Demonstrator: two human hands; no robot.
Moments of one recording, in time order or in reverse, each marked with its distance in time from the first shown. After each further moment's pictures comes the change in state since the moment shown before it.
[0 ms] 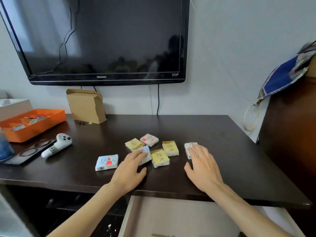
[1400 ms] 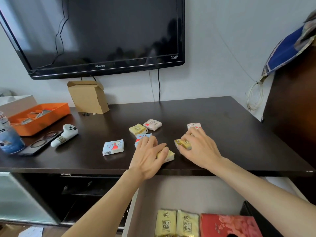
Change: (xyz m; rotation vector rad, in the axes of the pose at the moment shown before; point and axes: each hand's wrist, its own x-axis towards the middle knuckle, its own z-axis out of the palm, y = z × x) left_hand -0.011 0.042 0.017 0.181 0.091 0.177; right_hand -0.002 -0.013 0.001 0.160 0.029 -0.126
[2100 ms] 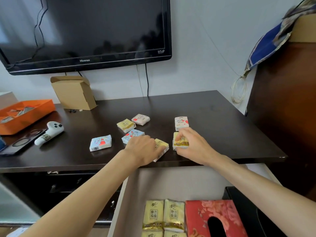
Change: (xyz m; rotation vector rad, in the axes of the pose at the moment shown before) left_hand 0.025 0.041 -0.032 0.385 -0.461 0.053; right_hand -0.028 0.024 -0.011 0.468 -0.219 0.169
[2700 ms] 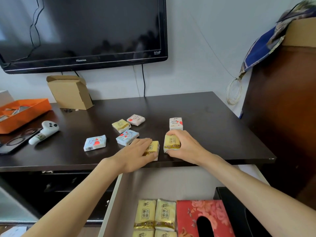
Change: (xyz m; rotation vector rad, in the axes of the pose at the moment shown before) left_hand -0.016 -0.013 0.020 -0.483 -0.085 0.075; right_hand 0.001 0.000 -0.004 0.044 -0.077 -0.014
